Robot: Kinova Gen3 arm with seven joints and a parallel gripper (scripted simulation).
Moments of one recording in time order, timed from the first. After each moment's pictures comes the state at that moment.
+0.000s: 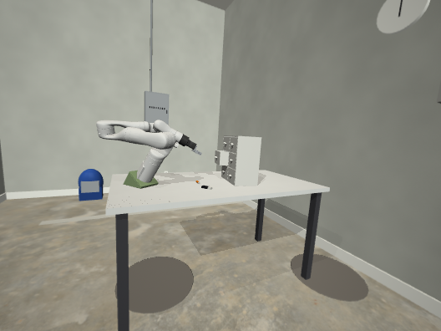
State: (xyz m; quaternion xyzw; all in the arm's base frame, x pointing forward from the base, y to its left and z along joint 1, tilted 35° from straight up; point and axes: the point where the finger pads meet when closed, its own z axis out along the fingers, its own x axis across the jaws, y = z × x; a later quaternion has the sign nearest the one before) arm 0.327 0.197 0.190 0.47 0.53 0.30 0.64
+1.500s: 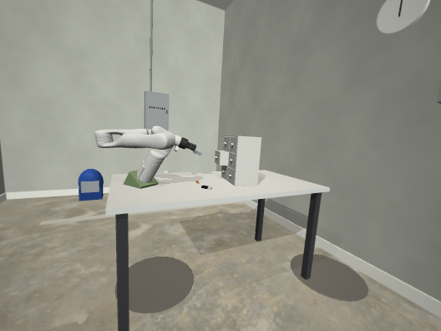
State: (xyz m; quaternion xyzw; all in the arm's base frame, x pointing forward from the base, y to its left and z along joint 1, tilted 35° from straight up) arm 0.335 0.194 0.188 0.42 0.52 0.33 0.67
